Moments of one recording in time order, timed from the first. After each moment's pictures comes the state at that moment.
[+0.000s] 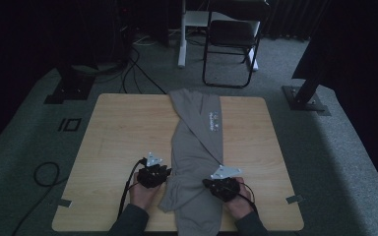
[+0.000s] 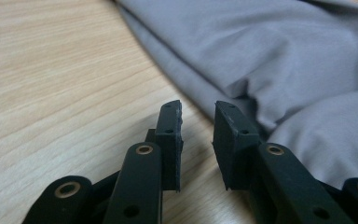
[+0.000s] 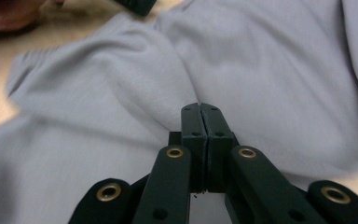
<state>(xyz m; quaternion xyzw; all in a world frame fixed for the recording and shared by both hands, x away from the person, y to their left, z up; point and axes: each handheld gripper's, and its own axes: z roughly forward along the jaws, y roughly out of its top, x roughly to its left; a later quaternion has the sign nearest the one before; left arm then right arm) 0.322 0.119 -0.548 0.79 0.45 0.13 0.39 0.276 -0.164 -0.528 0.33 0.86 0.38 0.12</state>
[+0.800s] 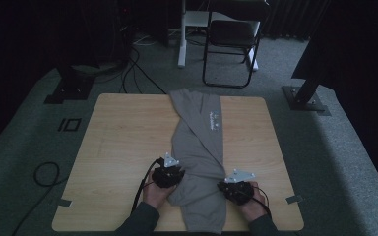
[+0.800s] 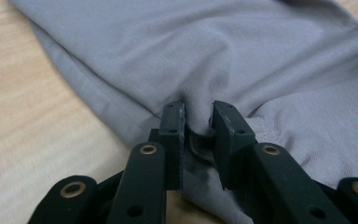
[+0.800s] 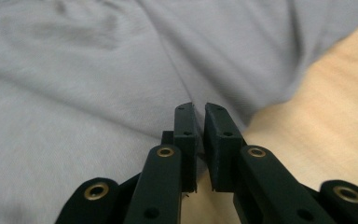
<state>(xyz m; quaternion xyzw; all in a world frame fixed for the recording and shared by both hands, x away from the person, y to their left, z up) 0.332 0.075 -0.551 0.82 0.42 0.12 0.38 0.284 -0.201 -0.547 0.35 0.86 0.34 0.15</state>
